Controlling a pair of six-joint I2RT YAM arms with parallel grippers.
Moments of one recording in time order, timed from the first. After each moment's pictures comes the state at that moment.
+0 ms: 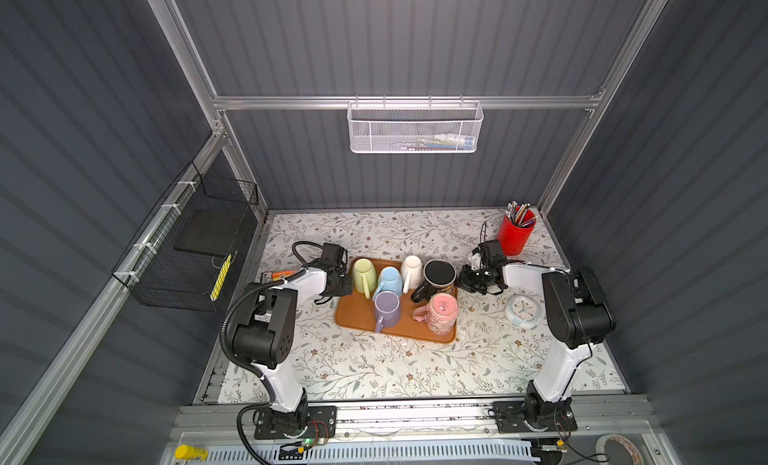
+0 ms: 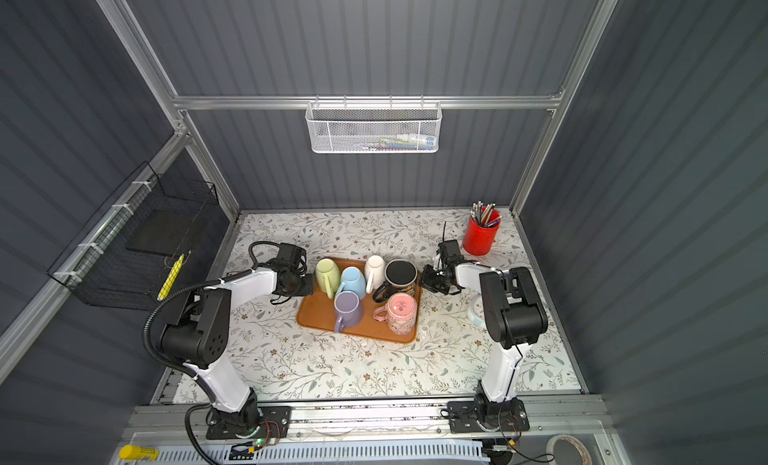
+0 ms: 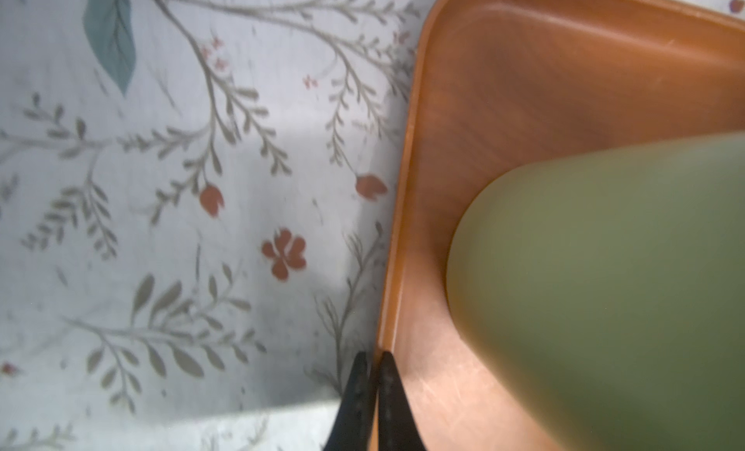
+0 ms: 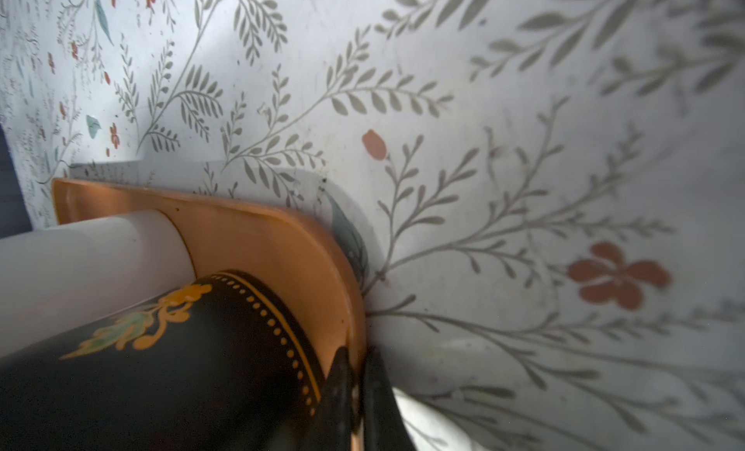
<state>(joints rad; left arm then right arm) -0.28 1.75 1.00 -0.39 0.03 -0.21 0.19 1.87 1.03 -0.25 -0.39 0.52</state>
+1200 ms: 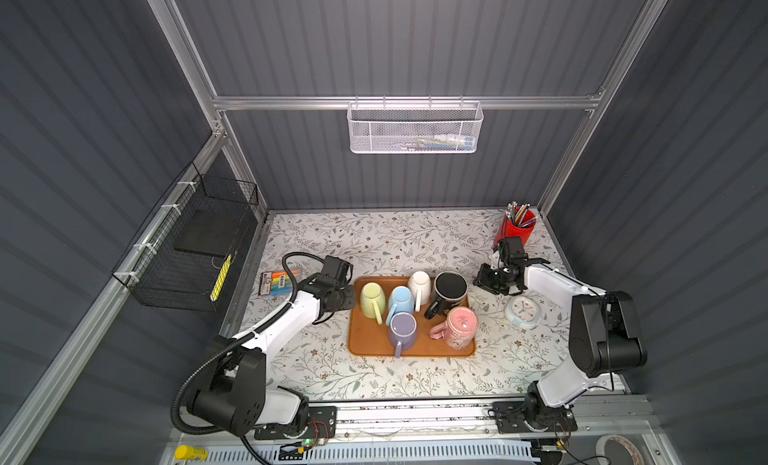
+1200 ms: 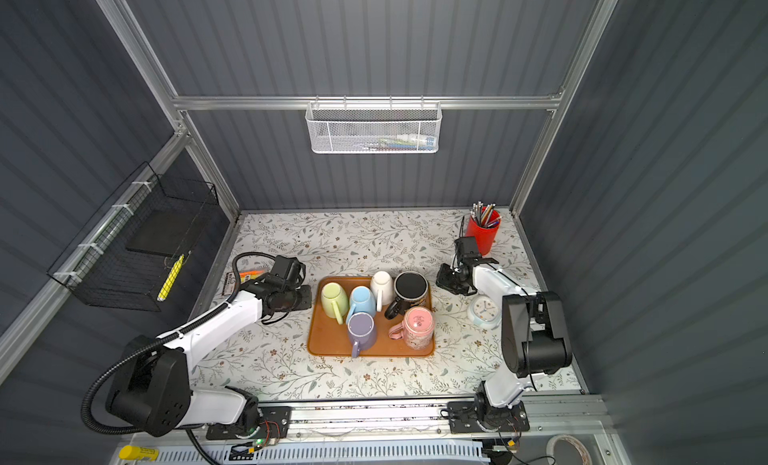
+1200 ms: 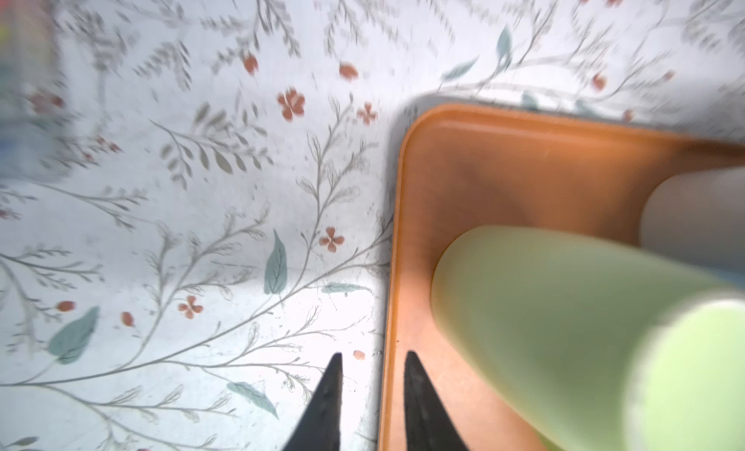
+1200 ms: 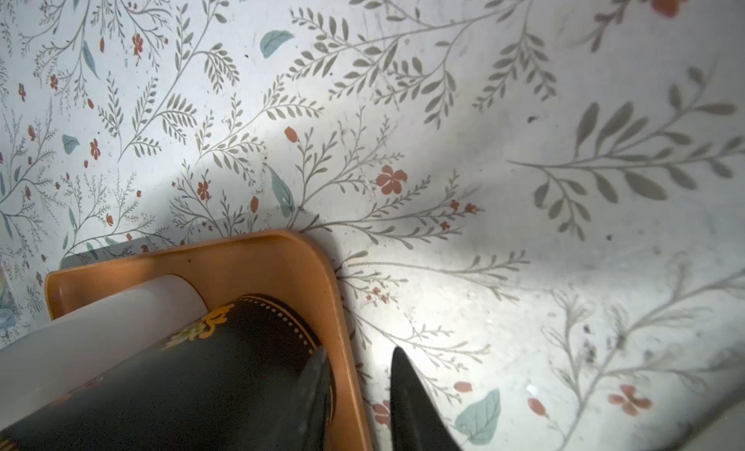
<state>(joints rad) -0.41 1.38 0.88 -0.56 -0.07 -0.41 0.11 1.64 1.00 -0.48 -0.25 0.46</state>
